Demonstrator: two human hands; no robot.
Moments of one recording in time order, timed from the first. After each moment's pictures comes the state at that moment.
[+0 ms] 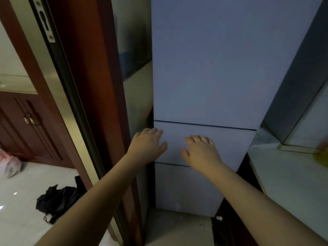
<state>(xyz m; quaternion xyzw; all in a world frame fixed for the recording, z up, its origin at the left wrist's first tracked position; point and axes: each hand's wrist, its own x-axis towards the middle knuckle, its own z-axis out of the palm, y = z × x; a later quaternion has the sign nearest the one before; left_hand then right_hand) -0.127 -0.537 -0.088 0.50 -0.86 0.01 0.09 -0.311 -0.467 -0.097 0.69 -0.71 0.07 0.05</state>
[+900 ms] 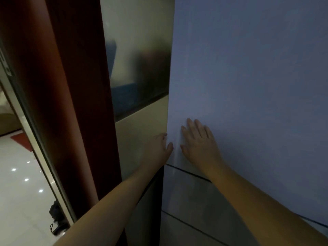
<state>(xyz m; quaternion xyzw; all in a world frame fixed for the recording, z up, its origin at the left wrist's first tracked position) -0.202 -0.748 -0.083 0.62 -0.66 -0.15 0.39 -0.365 -0.742 -0.051 0.79 -0.55 0.15 0.23</state>
